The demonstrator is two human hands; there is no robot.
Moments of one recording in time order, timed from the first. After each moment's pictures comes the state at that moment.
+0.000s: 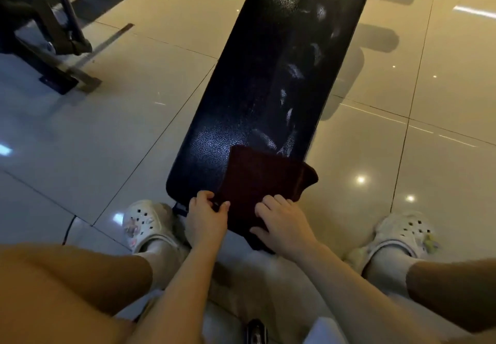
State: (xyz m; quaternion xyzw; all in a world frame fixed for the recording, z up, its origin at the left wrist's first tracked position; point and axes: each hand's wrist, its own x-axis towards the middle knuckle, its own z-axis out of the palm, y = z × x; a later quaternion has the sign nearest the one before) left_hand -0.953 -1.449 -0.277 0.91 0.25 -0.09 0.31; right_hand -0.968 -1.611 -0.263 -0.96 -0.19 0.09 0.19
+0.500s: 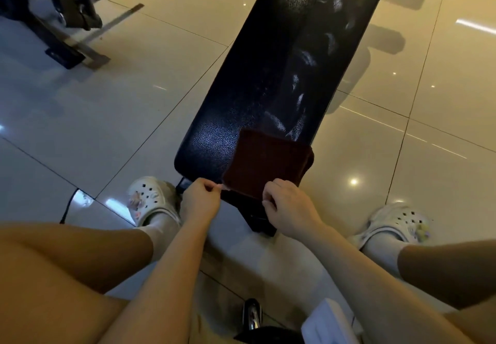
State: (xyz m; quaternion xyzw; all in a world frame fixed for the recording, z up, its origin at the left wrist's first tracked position) left_hand -0.967 -1.417 -0.275 0.88 0.27 -0.12 0.38; right_hand -0.979 -1.607 -0.245 -0.95 -0.14 0.16 0.23
